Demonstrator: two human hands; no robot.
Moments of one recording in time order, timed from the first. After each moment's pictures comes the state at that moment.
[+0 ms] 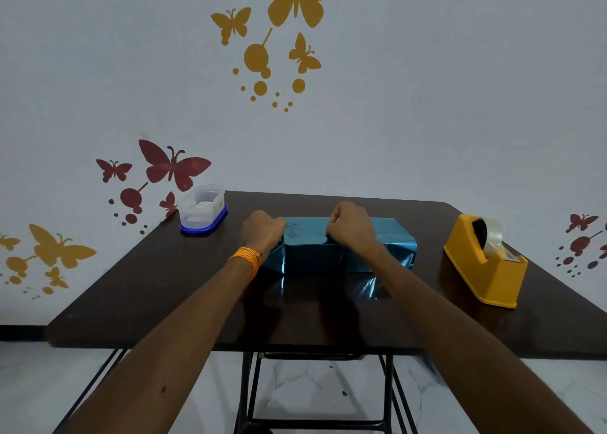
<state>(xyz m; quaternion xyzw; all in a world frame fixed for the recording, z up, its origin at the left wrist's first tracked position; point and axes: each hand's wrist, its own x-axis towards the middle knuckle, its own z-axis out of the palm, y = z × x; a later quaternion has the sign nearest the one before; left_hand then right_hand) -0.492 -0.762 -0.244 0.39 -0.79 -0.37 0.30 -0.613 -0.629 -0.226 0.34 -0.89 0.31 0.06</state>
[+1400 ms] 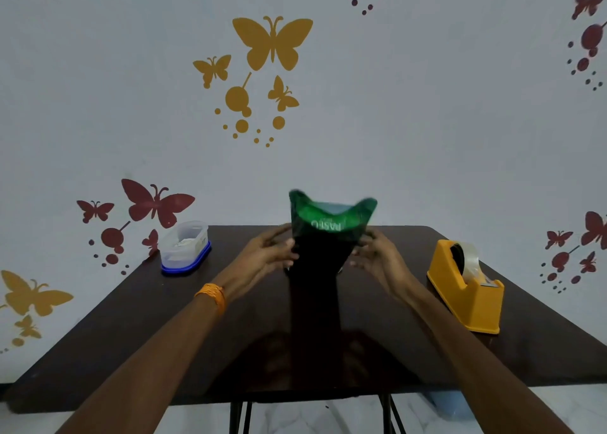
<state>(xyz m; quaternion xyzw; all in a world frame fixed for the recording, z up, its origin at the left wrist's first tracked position) -0.494 -0.758 -0.231 0.03 -0.69 -0.69 0.21 -0.665 -0.549 -0.239 0.35 -0.52 0.75 -0.20</state>
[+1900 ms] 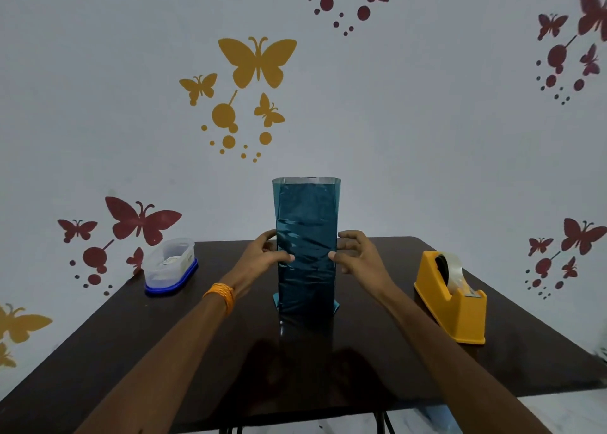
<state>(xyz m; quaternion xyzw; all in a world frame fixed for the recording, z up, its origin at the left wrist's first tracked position) -0.525 -0.748 -0.206 0.10 -0.79 -0.54 0.26 -0.664 -0.557 -0.224 0.37 -0.66 0.65 -0.05</state>
